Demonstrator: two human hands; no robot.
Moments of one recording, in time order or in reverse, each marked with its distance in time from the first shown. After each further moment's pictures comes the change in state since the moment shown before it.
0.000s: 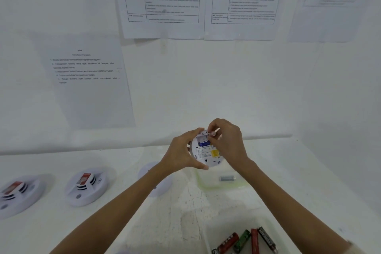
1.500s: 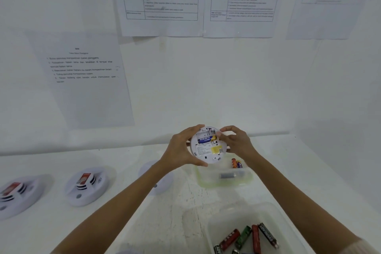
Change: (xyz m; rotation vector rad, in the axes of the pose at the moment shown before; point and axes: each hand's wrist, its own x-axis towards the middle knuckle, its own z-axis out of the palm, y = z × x) left_hand 0.000 -0.001 -0.004 0.030 -0.018 0.015; right_hand 0.000 0.046 -0.009 0.544 -0.186 0.528
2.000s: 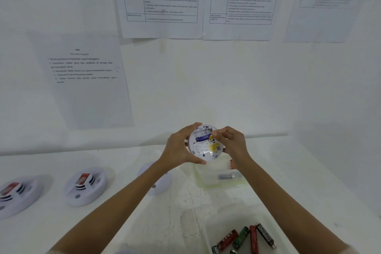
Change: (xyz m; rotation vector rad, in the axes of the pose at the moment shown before) left_hand 0.003 0.001 -0.001 -0.012 0.058 -0.008; right_hand -0.012 -0.005 0.020 0.193 0.104 -0.113
